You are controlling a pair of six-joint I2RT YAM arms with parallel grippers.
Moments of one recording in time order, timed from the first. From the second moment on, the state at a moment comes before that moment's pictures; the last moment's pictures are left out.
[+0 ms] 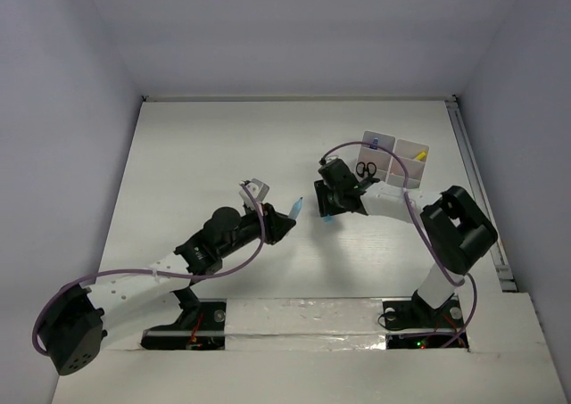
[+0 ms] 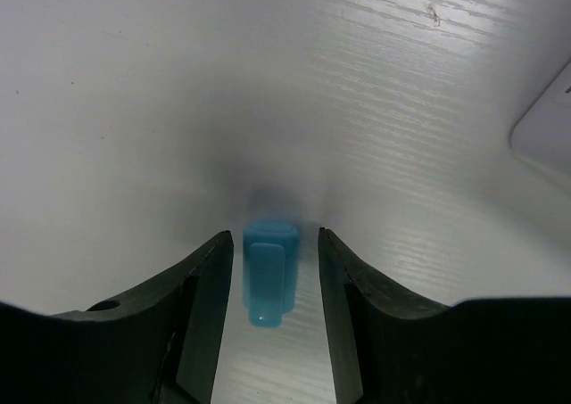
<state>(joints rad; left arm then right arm) -0.85 0.89 0.36 0.33 0.06 -0.49 0.67 1.70 0.98 -0.25 0.15 0.39</state>
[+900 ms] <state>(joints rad) -0.69 1.02 0.13 0.89 0.35 -0.79 0.46 1.42 0.92 -0.05 -0.19 0.44</state>
